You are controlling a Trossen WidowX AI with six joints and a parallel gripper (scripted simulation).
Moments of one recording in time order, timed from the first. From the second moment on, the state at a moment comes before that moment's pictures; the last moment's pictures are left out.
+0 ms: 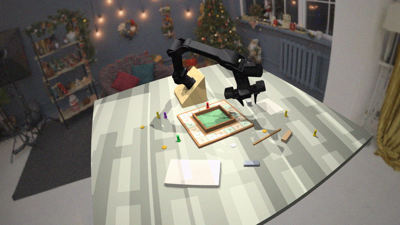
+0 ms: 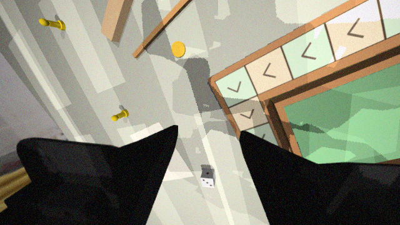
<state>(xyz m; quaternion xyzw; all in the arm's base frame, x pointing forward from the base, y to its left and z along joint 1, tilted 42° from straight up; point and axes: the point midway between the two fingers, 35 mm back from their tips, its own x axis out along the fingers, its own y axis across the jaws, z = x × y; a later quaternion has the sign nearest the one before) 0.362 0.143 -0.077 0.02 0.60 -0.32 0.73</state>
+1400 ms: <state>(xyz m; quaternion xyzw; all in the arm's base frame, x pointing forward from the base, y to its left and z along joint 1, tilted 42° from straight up) 0.223 0.164 -0.200 -0.15 0.62 -0.34 0.70</state>
